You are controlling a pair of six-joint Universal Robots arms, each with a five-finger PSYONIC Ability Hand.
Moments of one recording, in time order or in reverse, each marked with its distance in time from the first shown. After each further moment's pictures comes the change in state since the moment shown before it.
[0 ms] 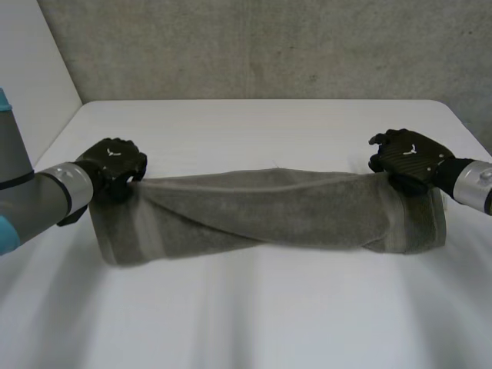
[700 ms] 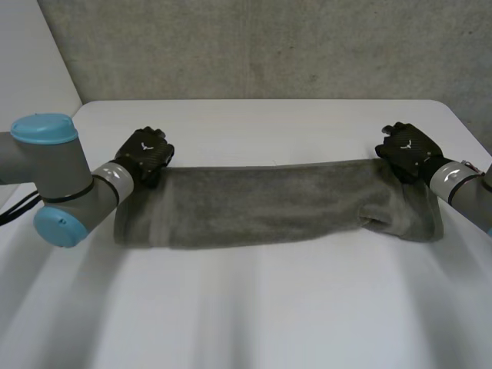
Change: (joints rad) left arm -0.080 -0.313 0.222 0.277 -0.004 0.013; right arm 0.050 0.269 -0.200 -0.303 0.204 0.093; left_hand 0.000 0.000 0.000 0.000 0.011; right_hand 0.000 0.000 0.000 0.000 0.024
